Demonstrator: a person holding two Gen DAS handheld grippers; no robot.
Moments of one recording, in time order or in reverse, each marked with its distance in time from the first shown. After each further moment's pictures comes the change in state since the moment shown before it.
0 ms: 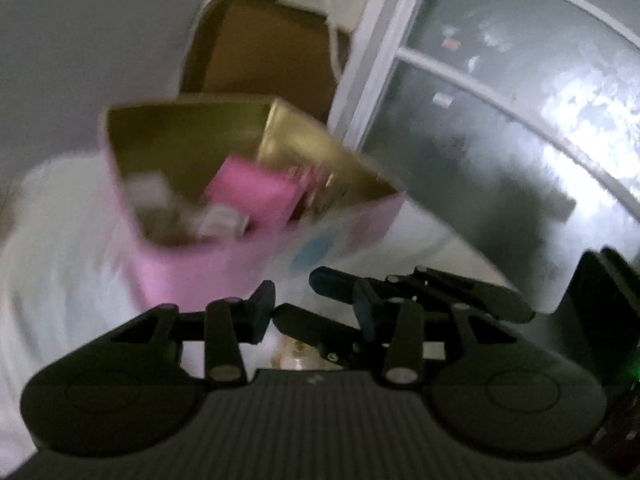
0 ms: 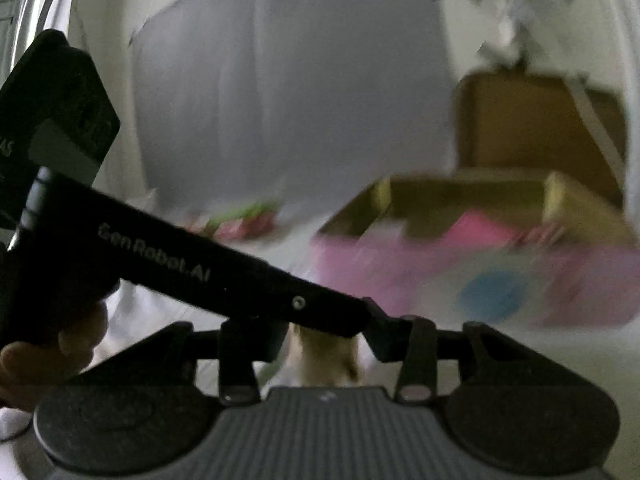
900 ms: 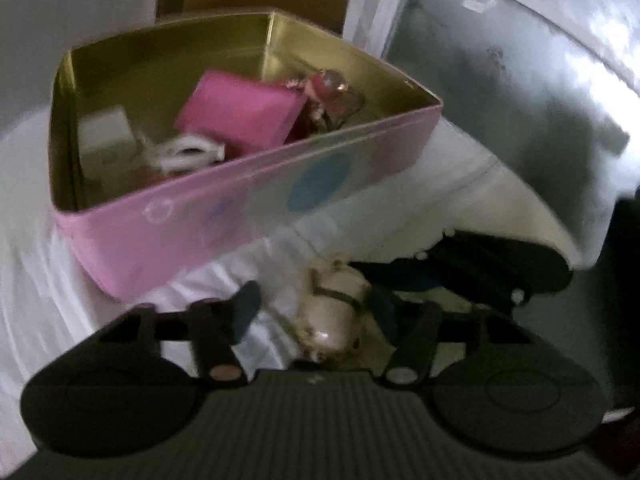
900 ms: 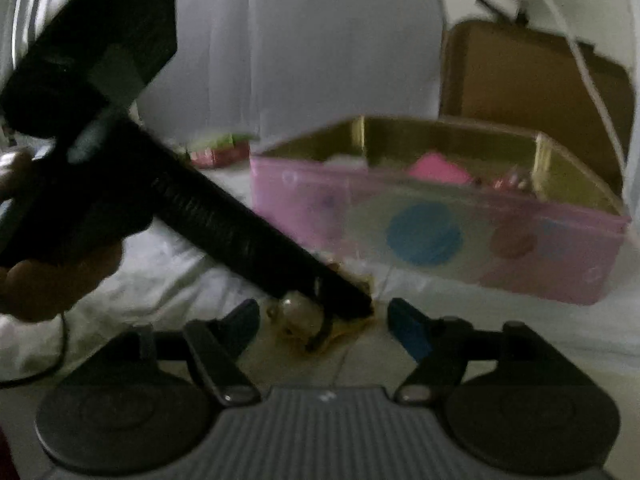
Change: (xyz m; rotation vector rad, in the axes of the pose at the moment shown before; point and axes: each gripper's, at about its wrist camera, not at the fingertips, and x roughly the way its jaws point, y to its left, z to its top) left arm 0.084 -0.014 -0.024 0.078 0.245 0.099; right arm 0.028 -0.046 -0.023 -0.090 0.256 0.045
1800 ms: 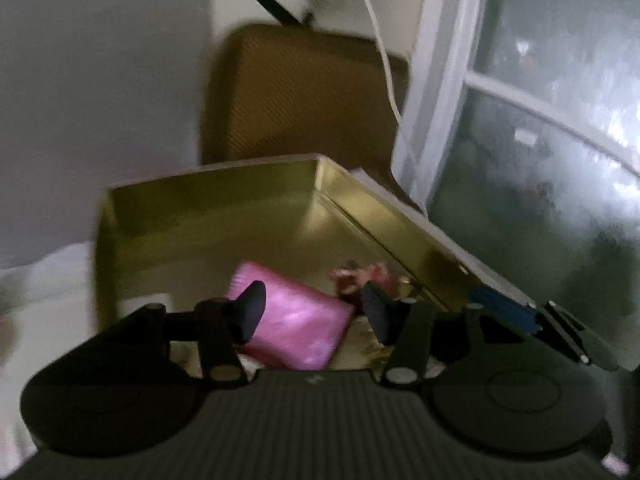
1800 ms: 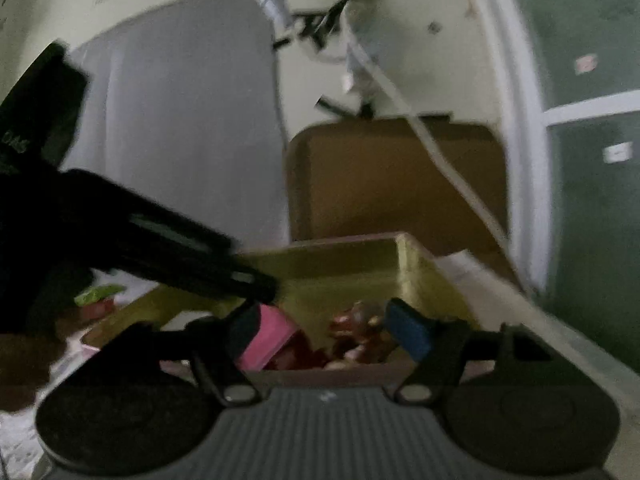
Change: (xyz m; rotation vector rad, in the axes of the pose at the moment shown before) left arm -0.020 0.030 0.084 -0.085 -0.324 0.138; right arm 0.000 -0.085 0.049 0.200 -0.416 -0.322
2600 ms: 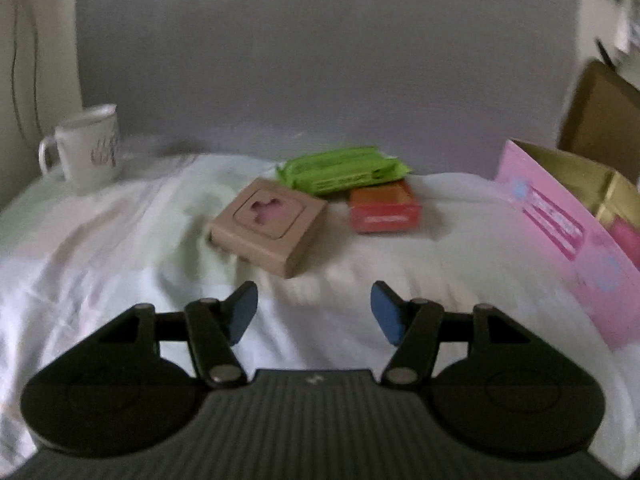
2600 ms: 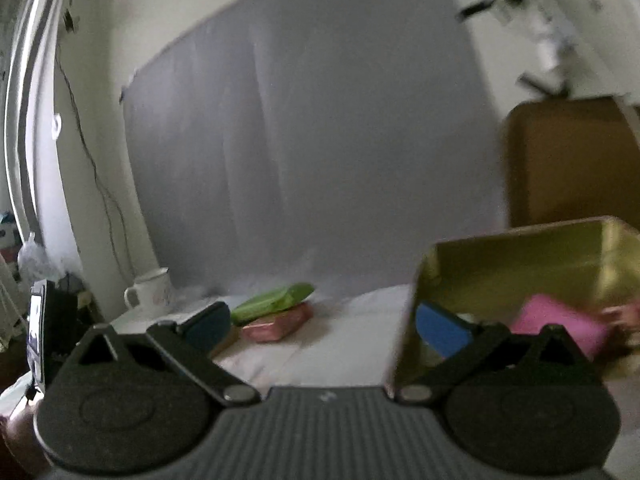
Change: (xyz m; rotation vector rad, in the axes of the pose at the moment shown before) left arm -0.126 0.229 -0.118 -0.287 -0.010 0.571; right arm 0.022 0.182 0.025 0.037 0.156 0.376
